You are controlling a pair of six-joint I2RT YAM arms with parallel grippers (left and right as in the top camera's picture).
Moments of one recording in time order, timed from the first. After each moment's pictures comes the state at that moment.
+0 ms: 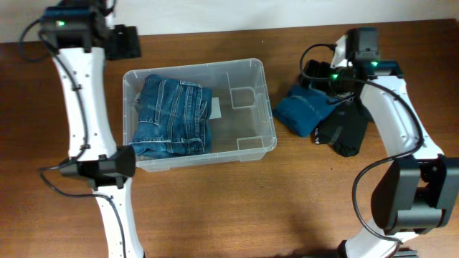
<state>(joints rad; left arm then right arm) 0.00 2.43 3.06 -1.68 -0.14 -0.10 -0.04 1.83 1.54 -0.77 -0.25 0.31</state>
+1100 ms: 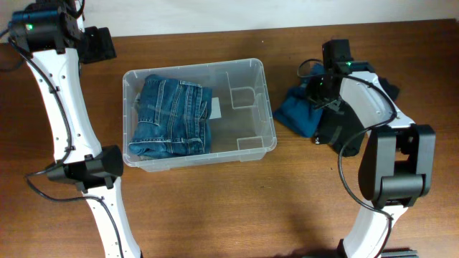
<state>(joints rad) 0.10 2.43 3.06 -1.69 -0.14 -0.11 0.00 2.04 1.56 -0.78 -0.04 0.55</state>
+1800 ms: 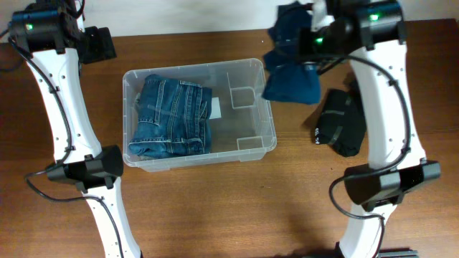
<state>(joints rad) 0.10 2.43 3.06 -1.69 -0.14 -0.11 0.19 2.05 2.47 -1.49 -0.13 0.19</state>
